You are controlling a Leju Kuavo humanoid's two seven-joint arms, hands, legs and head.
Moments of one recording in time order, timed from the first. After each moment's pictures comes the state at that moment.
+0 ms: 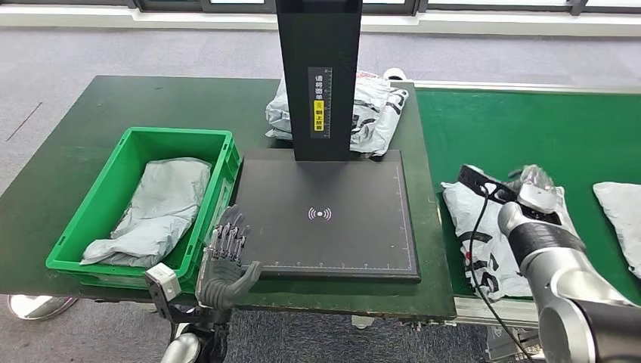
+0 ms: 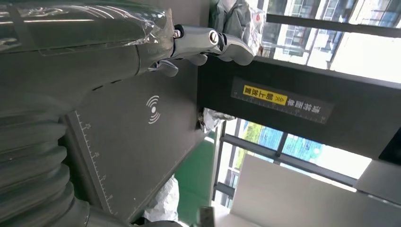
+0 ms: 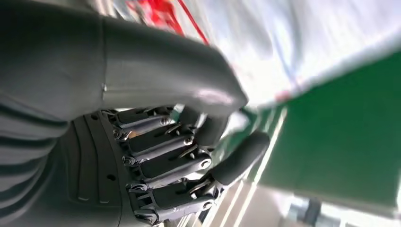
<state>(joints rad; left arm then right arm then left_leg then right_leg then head) 0.07 -0.21 -0.16 -1.41 0.27 -0.33 -0.51 -0.91 -0.19 0.05 -0.30 1.39 0.03 0.27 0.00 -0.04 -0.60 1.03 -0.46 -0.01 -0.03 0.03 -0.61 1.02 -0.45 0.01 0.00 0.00</state>
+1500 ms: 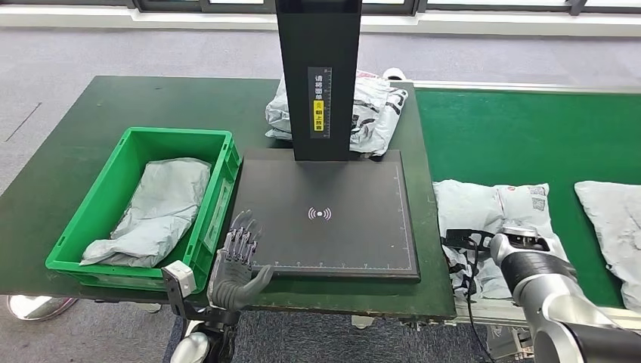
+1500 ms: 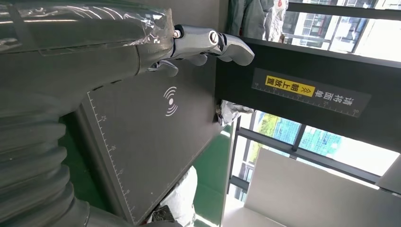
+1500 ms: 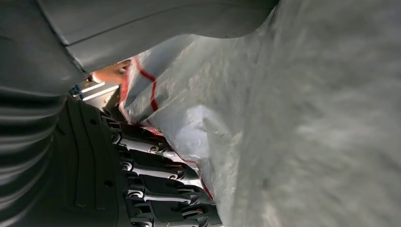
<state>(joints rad) 0.04 -0.23 -0.15 -1.31 0.24 -0.36 -0.50 -0.78 -0.19 0.05 -0.29 1.54 0.50 0.16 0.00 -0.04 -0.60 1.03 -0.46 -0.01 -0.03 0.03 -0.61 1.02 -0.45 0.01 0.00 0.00</state>
